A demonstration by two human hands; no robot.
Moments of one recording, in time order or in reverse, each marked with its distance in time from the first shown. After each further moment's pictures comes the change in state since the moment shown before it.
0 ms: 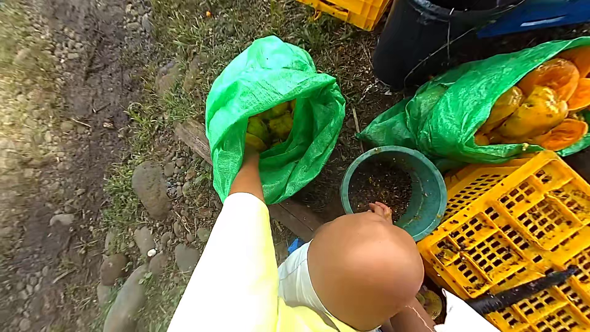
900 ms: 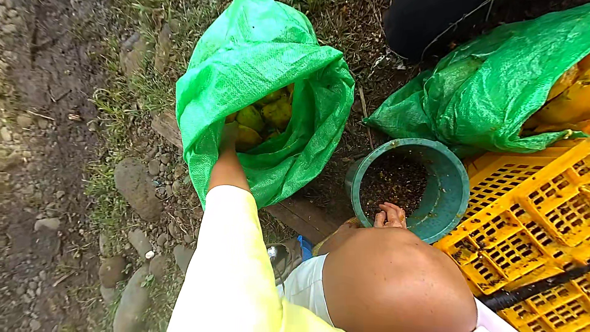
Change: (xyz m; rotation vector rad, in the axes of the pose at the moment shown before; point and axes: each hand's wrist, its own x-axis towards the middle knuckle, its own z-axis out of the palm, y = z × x) left_hand 0.104 -0.012 -0.014 -0.290 -0.074 -0.203; right_hand -0.001 0.004 0.015 -0.001 0.066 -0.002
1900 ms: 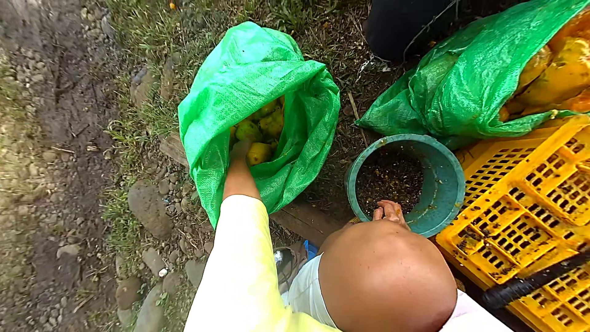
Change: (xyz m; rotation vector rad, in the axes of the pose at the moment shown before) left_hand 0.018 -0.003 0.038 -0.138 -0.245 -0.047; right_hand 0.003 0.020 0.023 -0.017 0.137 -0.099
